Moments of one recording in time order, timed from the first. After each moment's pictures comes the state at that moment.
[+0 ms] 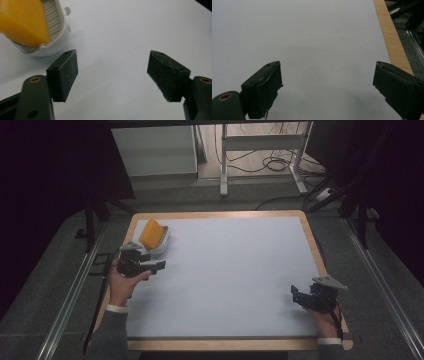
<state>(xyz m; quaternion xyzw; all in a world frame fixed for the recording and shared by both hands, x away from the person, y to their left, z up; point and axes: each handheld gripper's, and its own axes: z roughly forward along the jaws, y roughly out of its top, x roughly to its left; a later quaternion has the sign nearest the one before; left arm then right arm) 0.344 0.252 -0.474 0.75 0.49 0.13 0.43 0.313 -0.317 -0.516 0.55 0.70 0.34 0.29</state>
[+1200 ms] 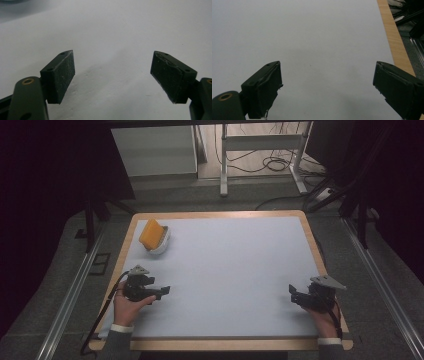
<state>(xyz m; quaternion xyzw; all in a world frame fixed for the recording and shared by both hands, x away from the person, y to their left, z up) 0.309 0.238 -0.521 0.77 0.49 0.10 0.39 0.312 -0.311 -0.511 0.53 0.71 0.36 0.30</state>
